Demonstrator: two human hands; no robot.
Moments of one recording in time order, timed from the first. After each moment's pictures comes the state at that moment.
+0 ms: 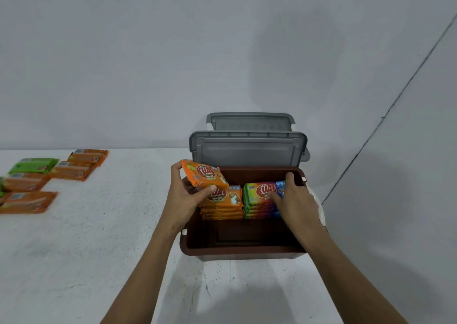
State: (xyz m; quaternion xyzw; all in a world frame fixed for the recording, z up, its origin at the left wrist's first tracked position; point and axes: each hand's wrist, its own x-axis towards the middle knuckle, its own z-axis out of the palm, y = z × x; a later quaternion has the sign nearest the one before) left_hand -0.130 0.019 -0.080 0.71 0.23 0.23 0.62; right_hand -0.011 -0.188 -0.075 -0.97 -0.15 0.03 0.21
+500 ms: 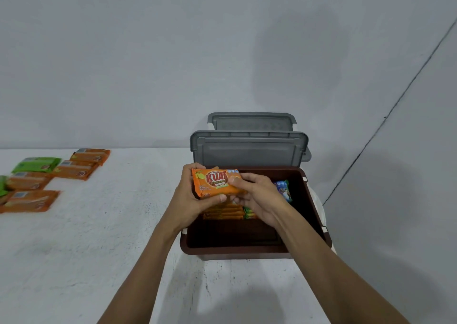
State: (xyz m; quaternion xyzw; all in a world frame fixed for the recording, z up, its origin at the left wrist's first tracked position) left_hand -0.135 0.019 -0.077 0.77 0.13 0.17 0.60; right_hand -0.020 -0.126 -0.065 -0.60 -0.06 0.41 0.68
